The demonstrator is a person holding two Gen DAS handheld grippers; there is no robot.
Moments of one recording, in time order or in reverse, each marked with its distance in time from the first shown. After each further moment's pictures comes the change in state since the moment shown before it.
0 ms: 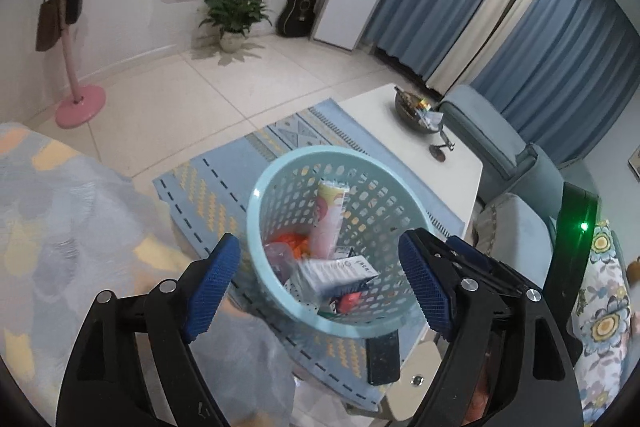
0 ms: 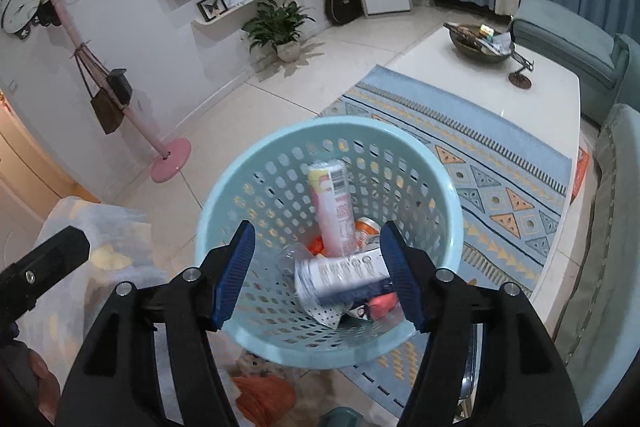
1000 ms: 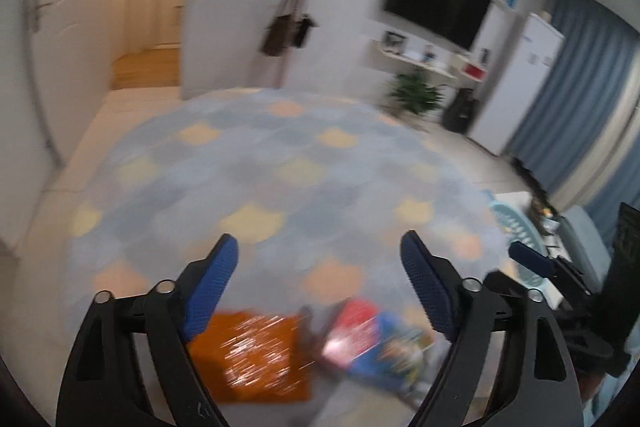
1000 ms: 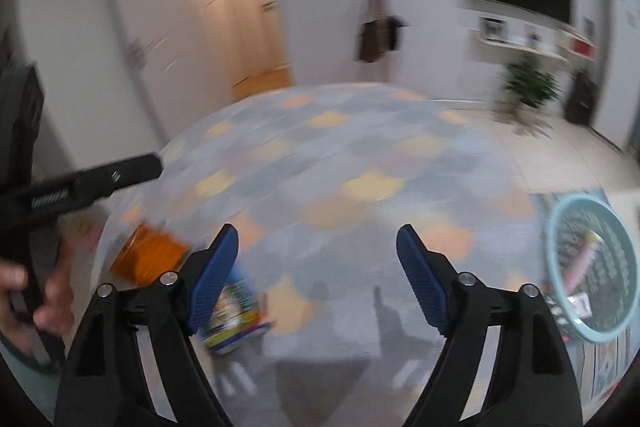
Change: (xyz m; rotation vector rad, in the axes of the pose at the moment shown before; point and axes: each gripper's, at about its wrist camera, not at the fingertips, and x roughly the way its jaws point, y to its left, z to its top) left arm -0.300 0.178 -0.185 -0.377 -0.293 0.499; right arm -0.137 0.276 -0.194 -0.771 0.017 0.591
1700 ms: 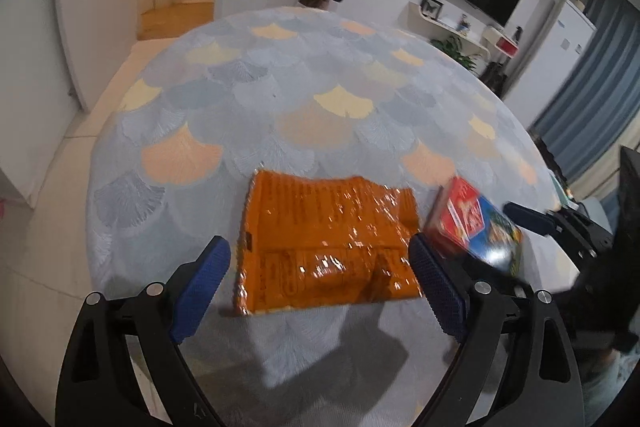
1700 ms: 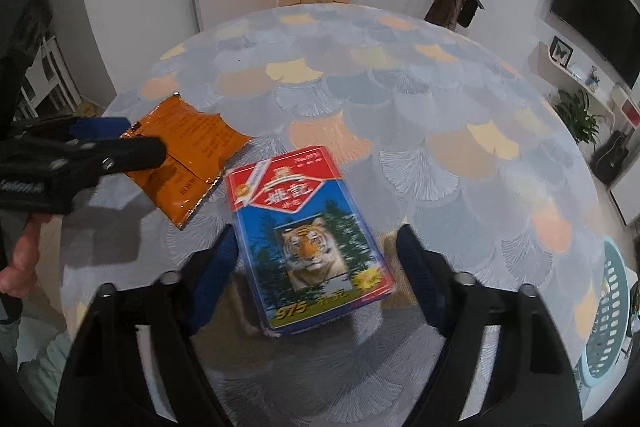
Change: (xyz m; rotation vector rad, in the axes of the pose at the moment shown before) left arm 0.000 0.057 -0.077 -0.055 0.146 0.029; right arm 0.061 0.064 -0.042 -0.269 0.217 0.007
